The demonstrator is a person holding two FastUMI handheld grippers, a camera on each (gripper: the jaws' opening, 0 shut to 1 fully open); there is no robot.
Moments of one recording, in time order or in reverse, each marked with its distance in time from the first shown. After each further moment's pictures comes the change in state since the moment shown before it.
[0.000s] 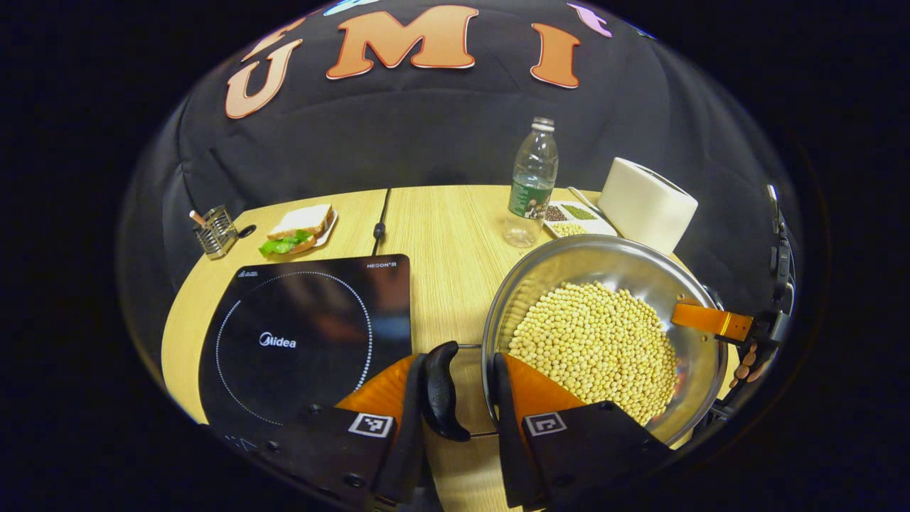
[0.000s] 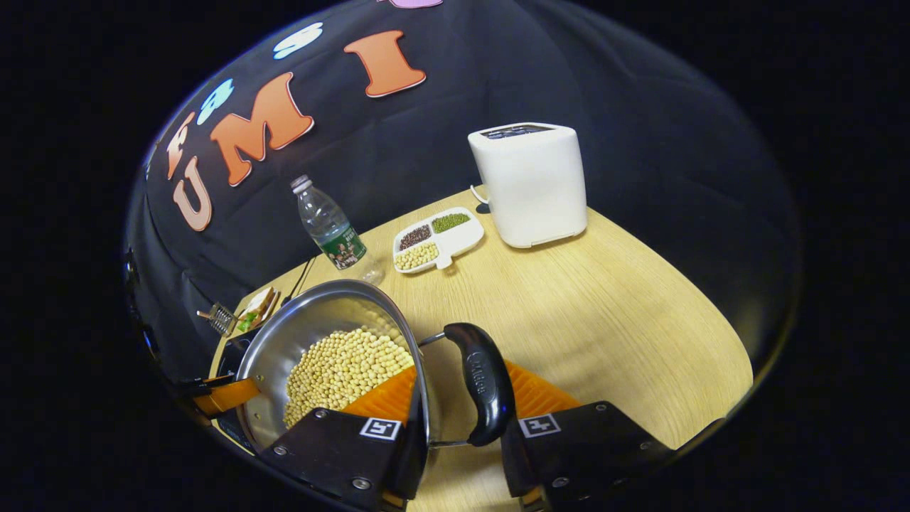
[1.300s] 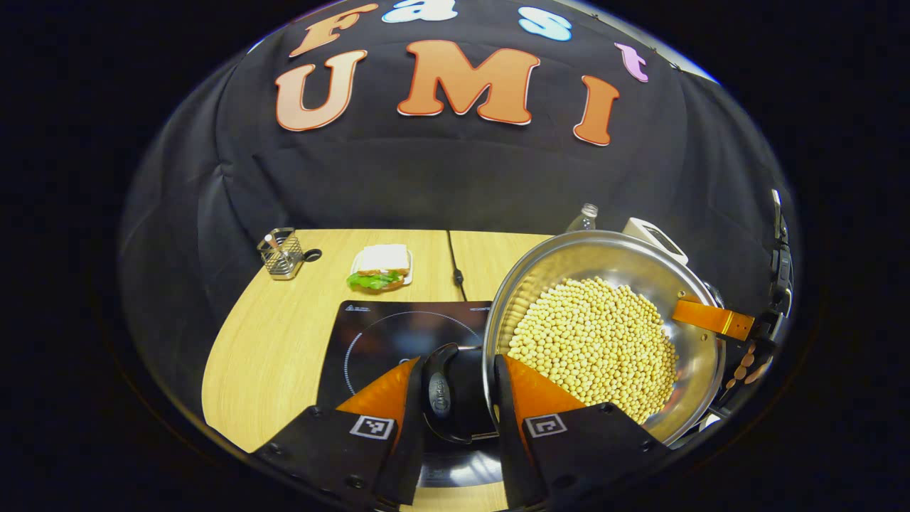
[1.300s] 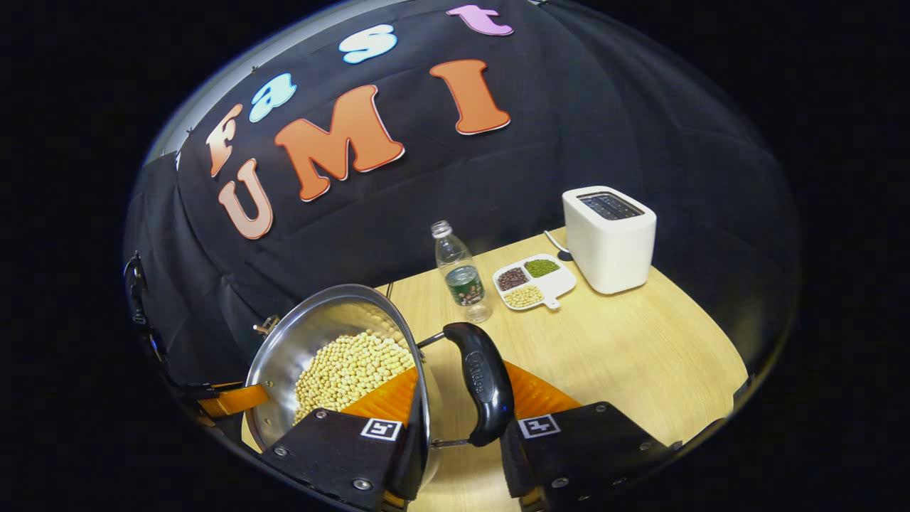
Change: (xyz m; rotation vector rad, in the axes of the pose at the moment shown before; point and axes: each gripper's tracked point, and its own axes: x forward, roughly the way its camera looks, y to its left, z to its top) left arm -0.130 0.135 0.059 -0.091 -0.075 0.037; right arm -0.085 0.175 0.043 -0.076 -0.099 0.098
